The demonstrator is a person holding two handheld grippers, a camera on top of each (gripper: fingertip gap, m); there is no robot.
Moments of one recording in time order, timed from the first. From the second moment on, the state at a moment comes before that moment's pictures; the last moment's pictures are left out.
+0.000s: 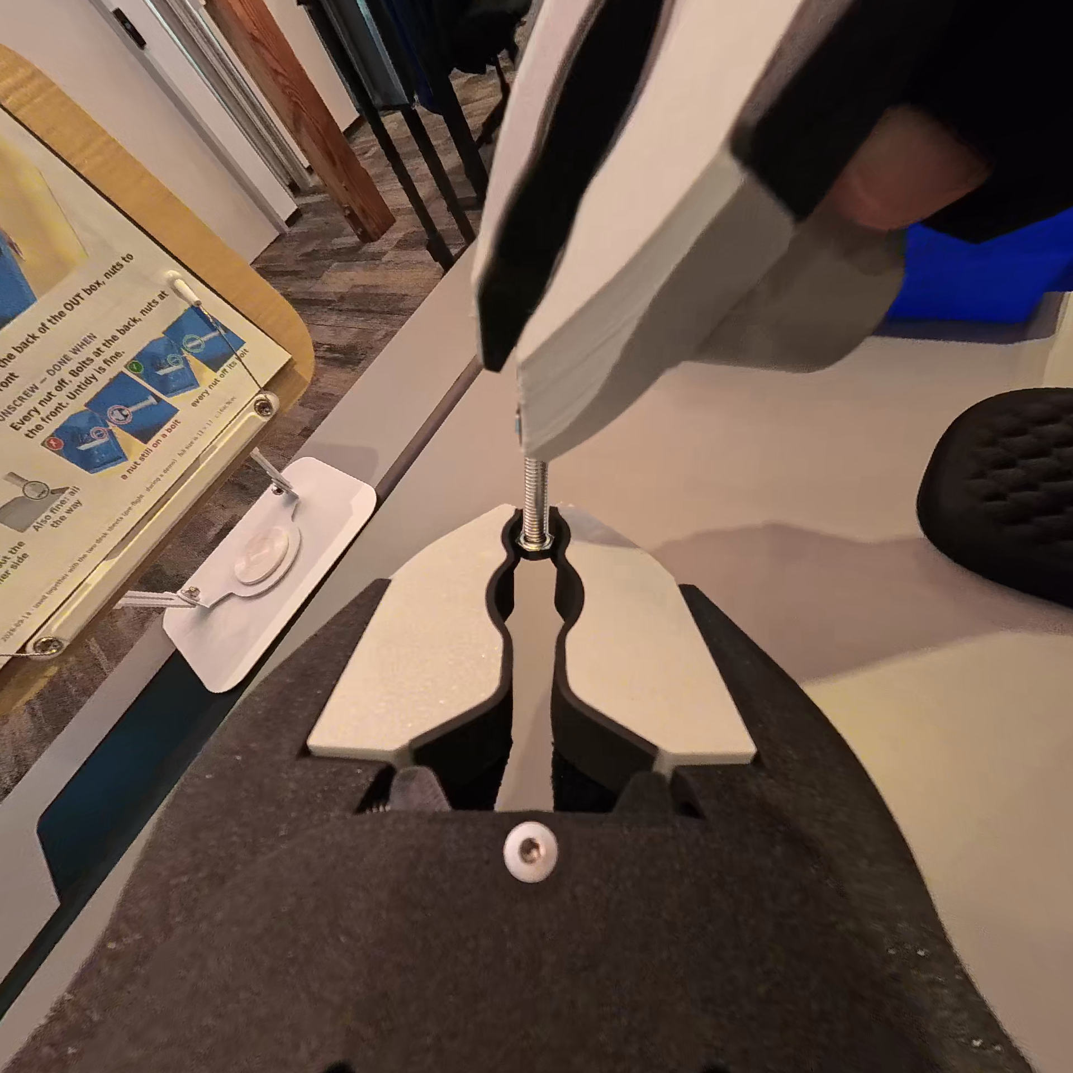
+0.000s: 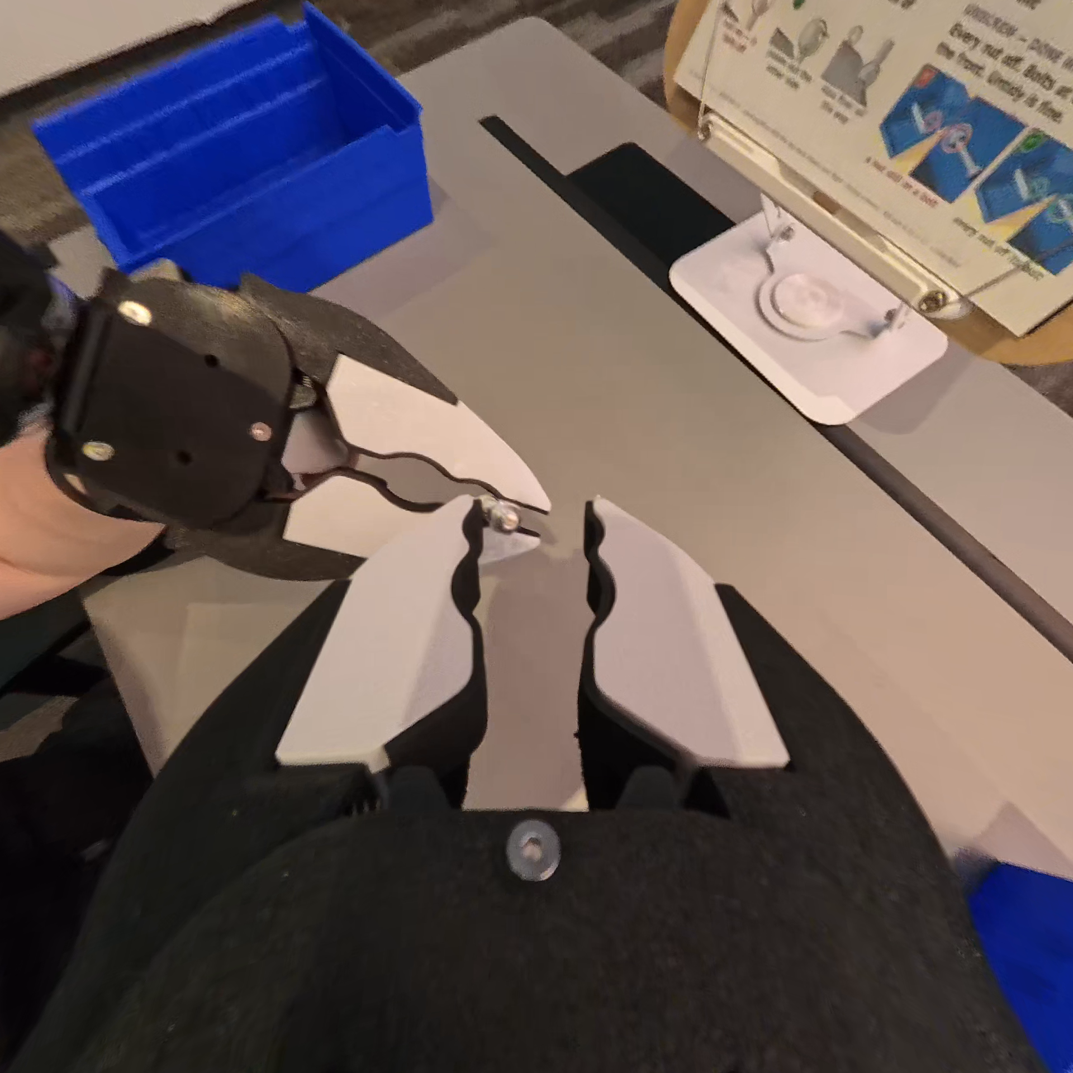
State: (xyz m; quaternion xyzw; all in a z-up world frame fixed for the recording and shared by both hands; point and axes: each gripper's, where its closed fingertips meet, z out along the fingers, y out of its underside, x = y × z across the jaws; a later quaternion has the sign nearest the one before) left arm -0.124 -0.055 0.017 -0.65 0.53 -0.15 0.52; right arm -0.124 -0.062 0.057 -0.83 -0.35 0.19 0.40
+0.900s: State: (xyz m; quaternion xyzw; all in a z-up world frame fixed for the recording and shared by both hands) left arm -0.127 -0.059 0.030 -0.65 0.52 -0.17 0.53; right arm -0.115 -0.065 0.060 -0.83 -0.35 0.19 0.40
